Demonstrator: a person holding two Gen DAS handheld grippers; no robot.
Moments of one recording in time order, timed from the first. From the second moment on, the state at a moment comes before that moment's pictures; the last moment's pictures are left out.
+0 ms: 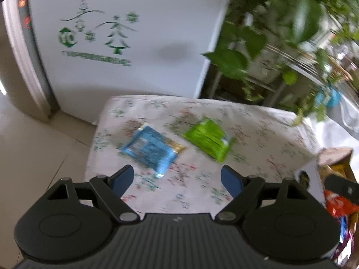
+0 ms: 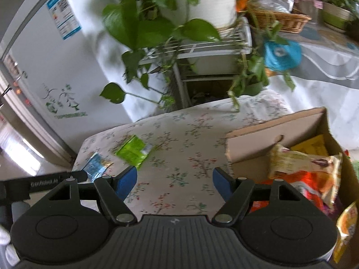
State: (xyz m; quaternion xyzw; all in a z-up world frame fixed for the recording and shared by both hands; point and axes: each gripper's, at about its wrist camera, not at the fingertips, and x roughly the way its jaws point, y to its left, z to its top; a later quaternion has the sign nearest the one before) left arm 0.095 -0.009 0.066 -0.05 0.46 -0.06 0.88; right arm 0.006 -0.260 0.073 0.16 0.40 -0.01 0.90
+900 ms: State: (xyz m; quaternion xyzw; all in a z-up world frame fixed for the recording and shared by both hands) left arm 0.184 0.010 -0.013 -0.14 0.52 0.07 0.84; right arm 0.056 -0.203 0.034 0.07 0.42 0.09 0.90
